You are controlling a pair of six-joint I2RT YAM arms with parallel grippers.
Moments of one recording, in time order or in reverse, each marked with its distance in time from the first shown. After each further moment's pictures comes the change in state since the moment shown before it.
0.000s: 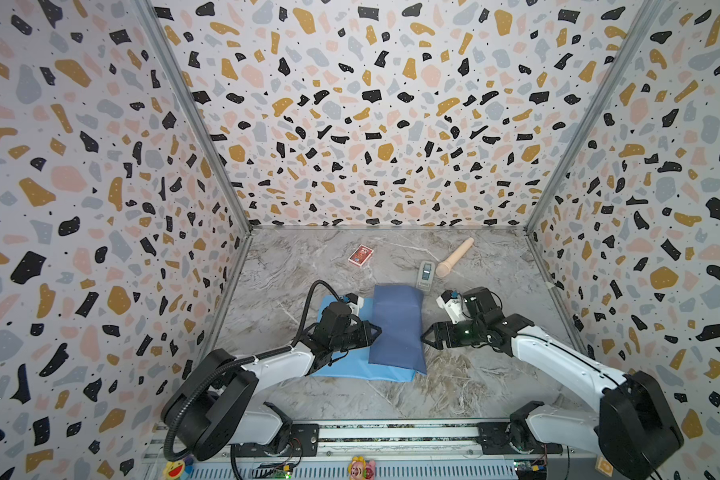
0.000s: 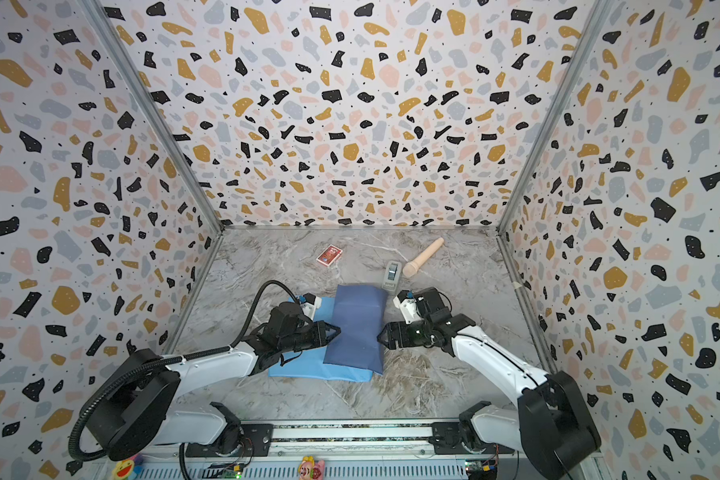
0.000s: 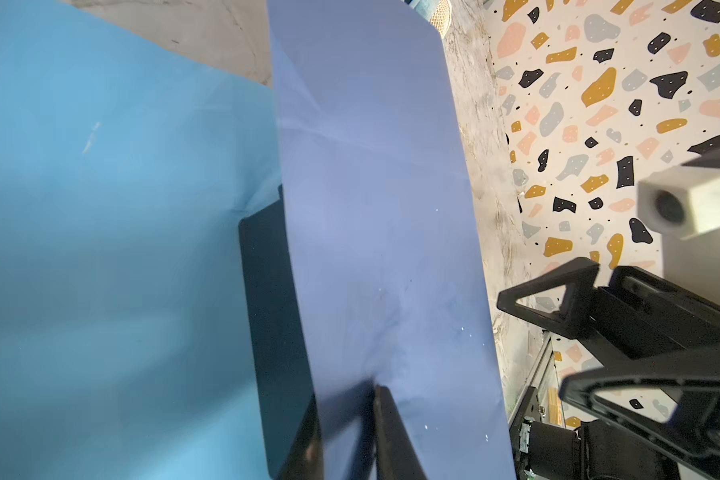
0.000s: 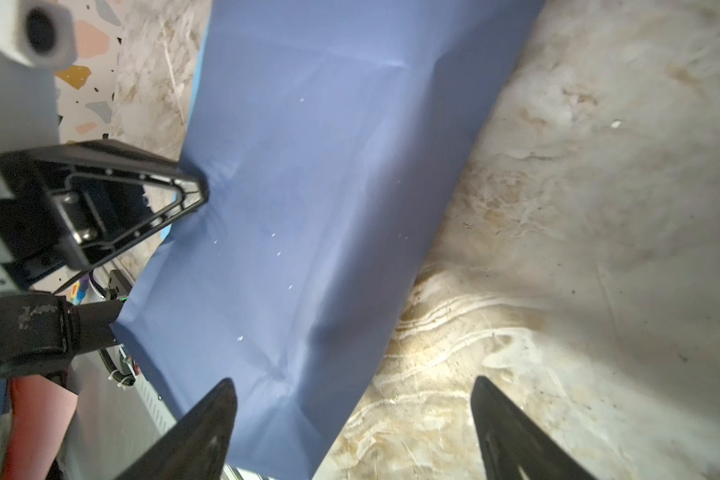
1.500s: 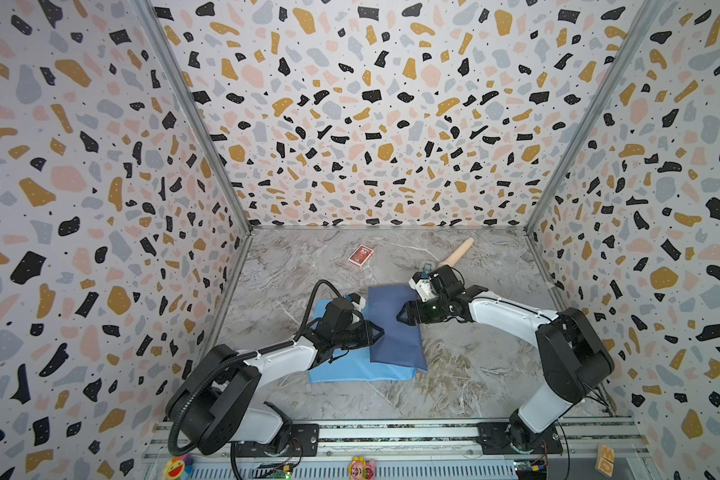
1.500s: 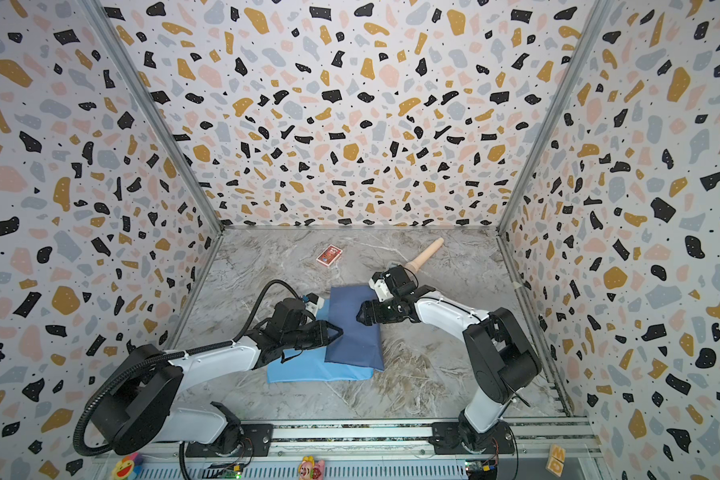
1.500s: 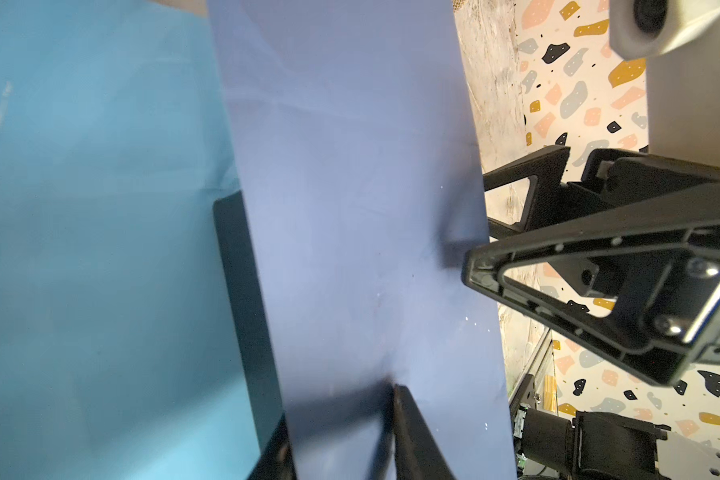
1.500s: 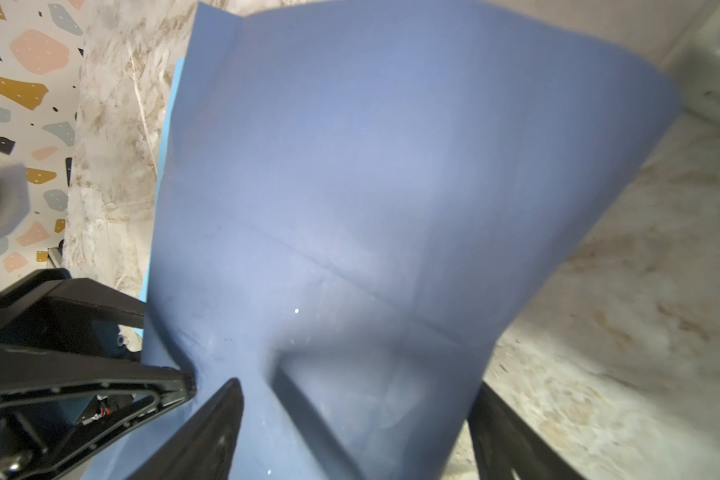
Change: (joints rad) left arm 0.005 0.029 0.056 -0.097 0.048 -0.005; right arm 0.072 0.480 0.352 0.075 0.055 0.006
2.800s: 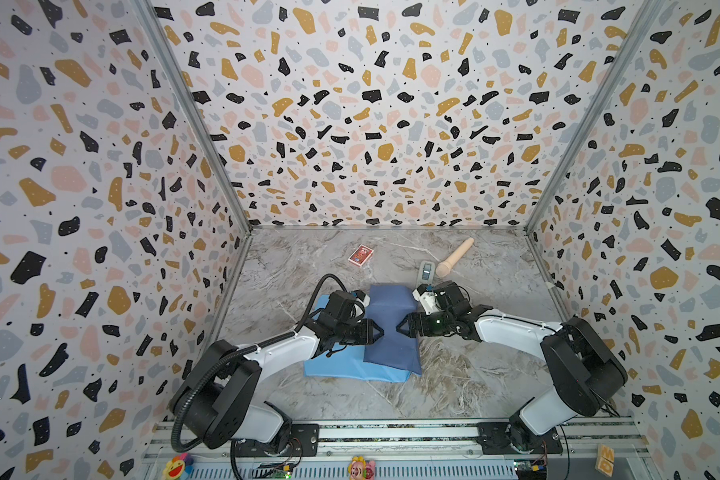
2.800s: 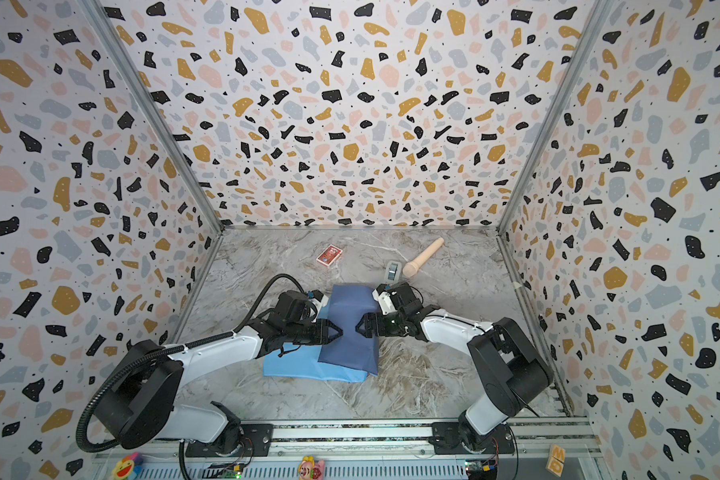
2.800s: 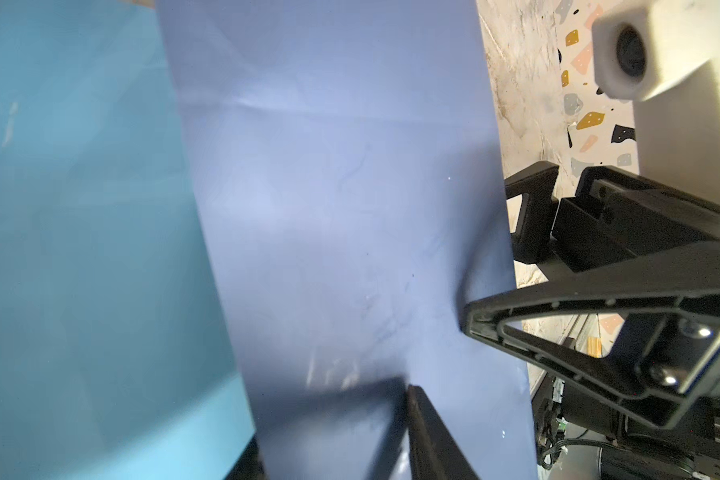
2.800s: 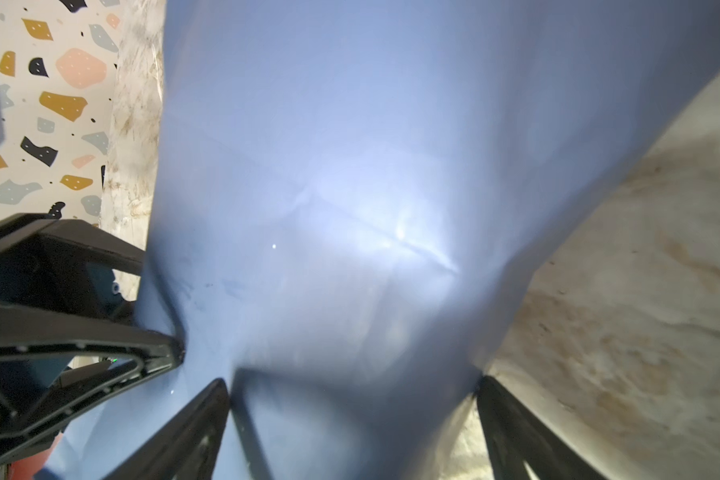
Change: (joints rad) left arm 0.029 0.031 0.114 -0.212 0.027 0.199; right arm 0.012 -0.082 -0.220 0.222 -0.035 0.108
